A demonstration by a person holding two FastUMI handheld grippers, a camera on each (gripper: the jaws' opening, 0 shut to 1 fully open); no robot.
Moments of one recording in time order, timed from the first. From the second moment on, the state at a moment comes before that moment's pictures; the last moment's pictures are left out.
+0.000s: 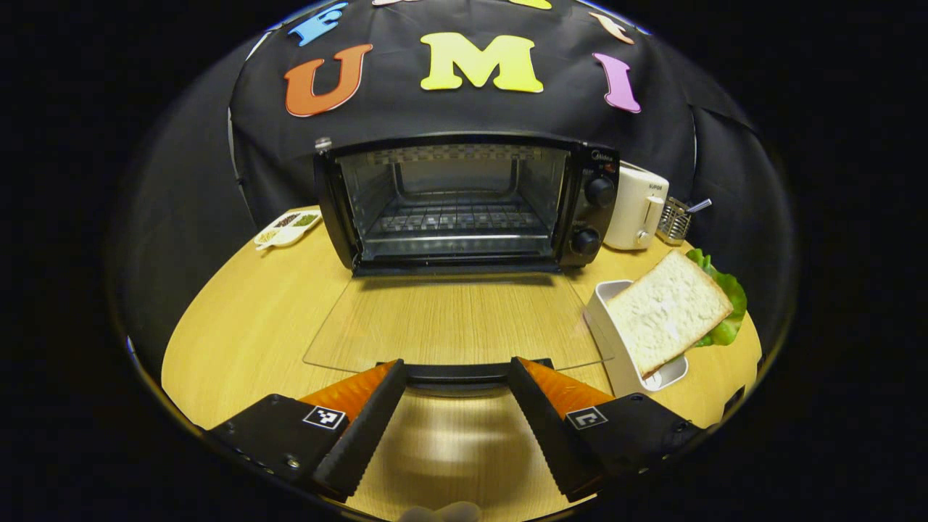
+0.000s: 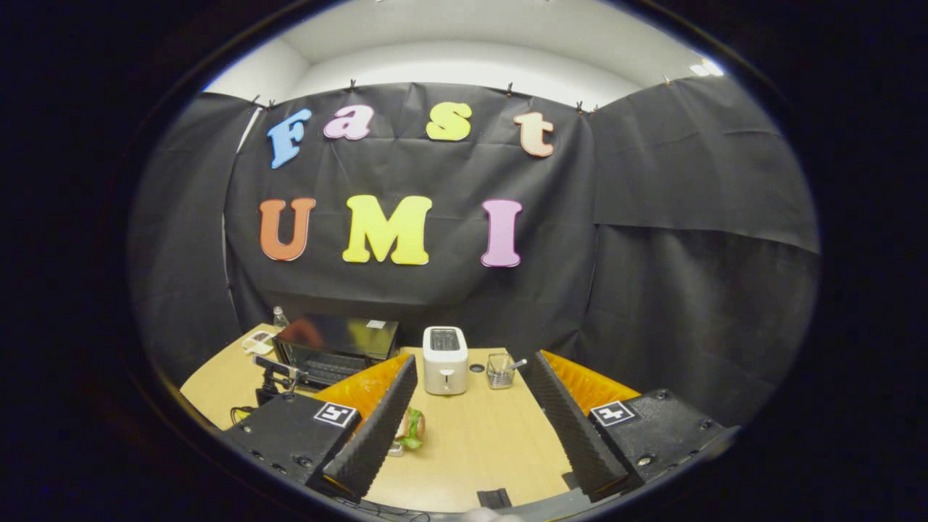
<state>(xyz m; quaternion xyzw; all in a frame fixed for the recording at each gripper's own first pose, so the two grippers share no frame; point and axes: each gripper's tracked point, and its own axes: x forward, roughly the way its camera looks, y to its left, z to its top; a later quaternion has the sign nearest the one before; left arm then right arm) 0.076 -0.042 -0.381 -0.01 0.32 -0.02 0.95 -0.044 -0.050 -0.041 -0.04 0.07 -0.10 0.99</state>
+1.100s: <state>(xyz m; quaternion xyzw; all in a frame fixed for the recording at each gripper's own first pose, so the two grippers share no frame) -0.001 0.011 -0.096 -0.02 0.08 0.00 1.00 0.032 -0.028 -0.231 0.04 0.25 0.00 0.97</state>
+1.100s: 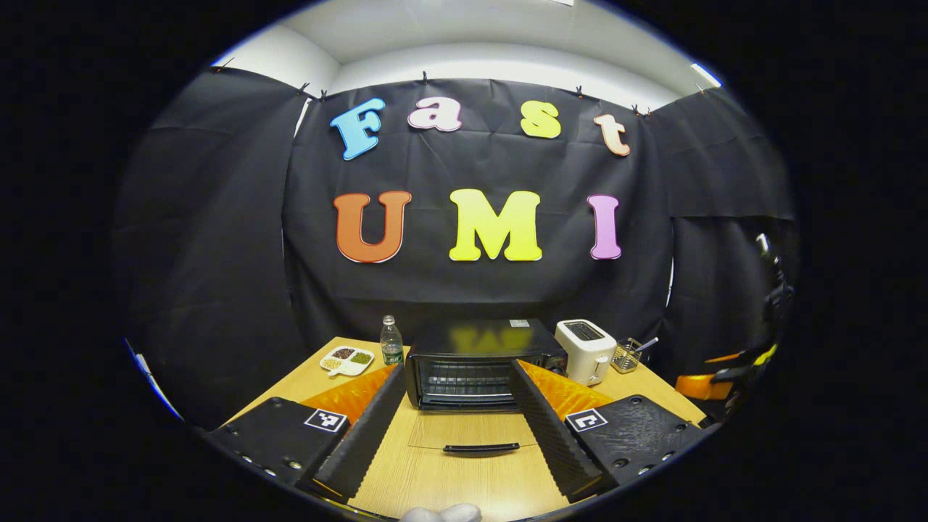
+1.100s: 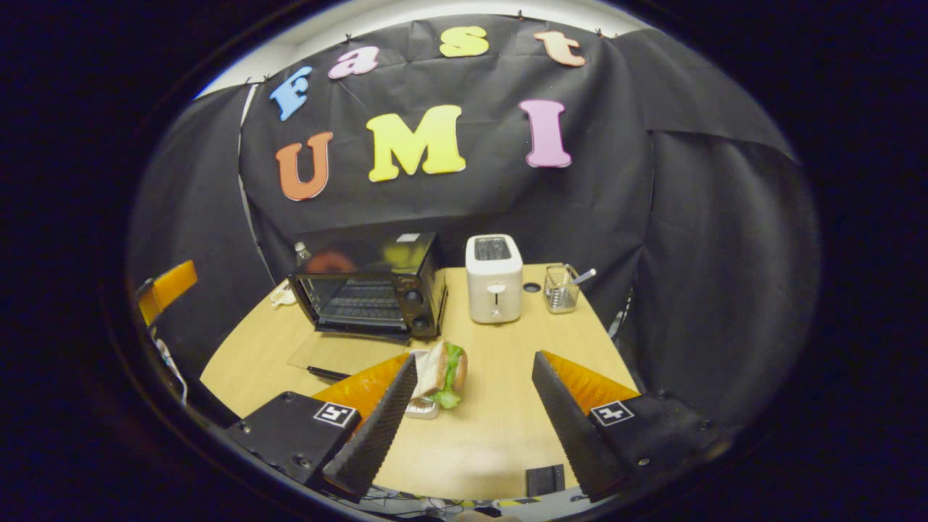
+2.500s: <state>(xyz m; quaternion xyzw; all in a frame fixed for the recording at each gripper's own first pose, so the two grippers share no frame) 0.006 0.015 -0.067 0.01 0.09 0.15 0.98 0.150 0.020 -0.371 0.18 0.46 0.17 0.85</state>
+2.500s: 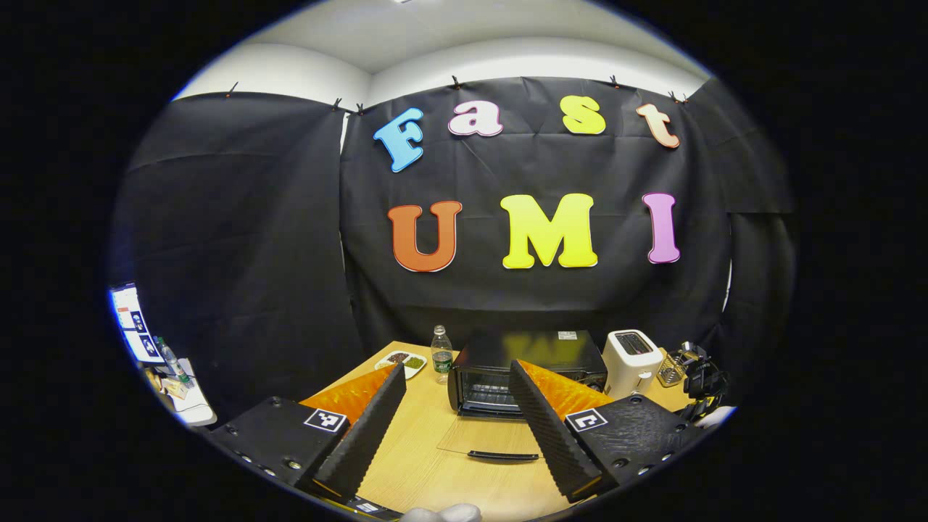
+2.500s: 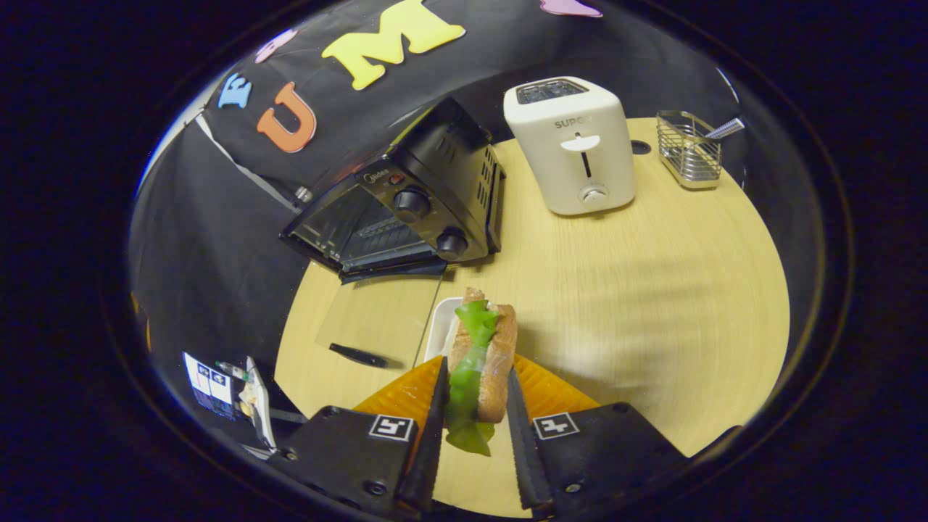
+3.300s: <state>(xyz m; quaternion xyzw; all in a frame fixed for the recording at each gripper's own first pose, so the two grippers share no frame) 0.007 0.054 -0.091 0.01 0.11 0.10 0.99 0.149 0.102 -0.274 0.28 0.33 0.12 0.89</state>
